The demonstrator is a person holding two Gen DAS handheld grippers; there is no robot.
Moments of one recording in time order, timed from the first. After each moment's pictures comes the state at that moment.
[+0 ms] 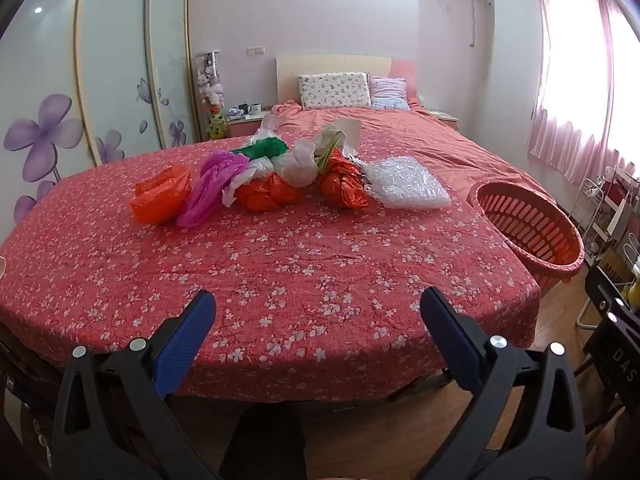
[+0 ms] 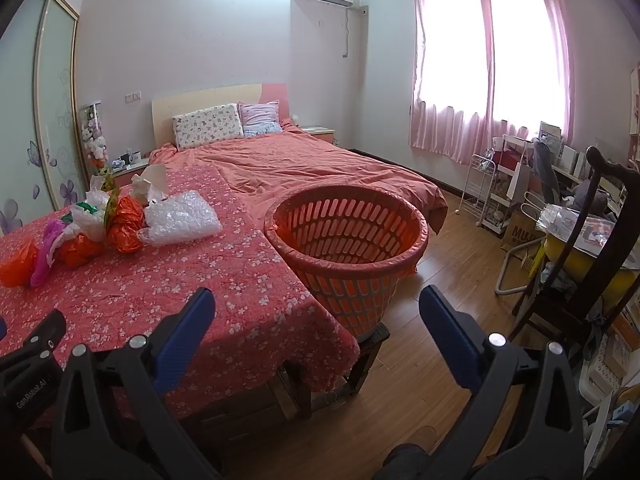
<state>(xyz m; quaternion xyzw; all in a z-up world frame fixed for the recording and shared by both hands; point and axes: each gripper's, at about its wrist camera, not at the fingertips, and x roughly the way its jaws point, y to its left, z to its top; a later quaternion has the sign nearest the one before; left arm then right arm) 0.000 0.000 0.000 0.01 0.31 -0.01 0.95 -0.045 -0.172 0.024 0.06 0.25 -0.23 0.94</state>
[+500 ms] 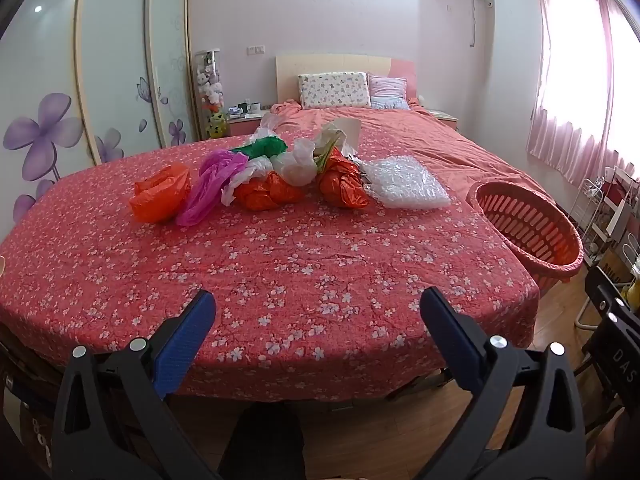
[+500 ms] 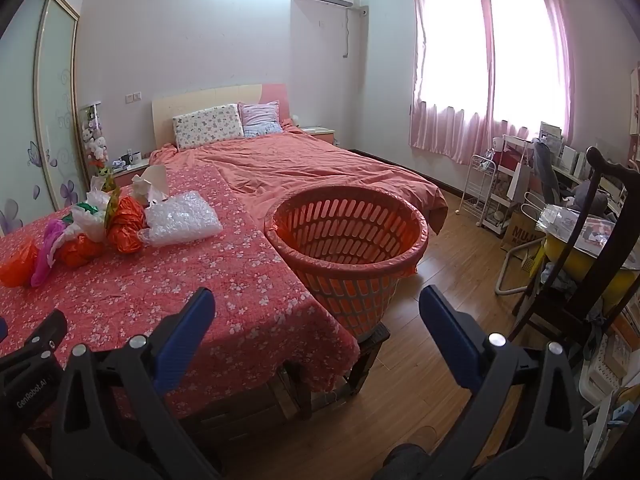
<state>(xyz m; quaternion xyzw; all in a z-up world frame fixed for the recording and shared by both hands) -0.001 -0.001 0.000 0.01 0.31 -0.01 0.95 -0.046 -0.172 0.024 0.05 0.26 -0.23 0.94</state>
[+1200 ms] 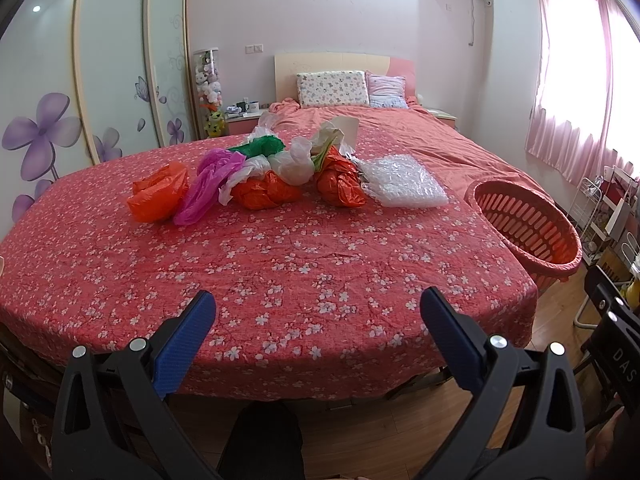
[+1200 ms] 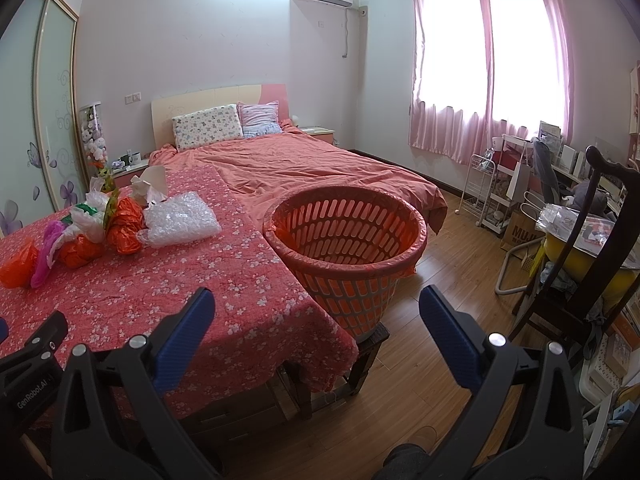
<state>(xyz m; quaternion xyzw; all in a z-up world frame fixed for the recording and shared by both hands) -0.001 -0.001 0.000 0.01 0.31 -0.01 0.95 -0.046 -0.173 0.024 0.06 0.26 -0.23 0.94</state>
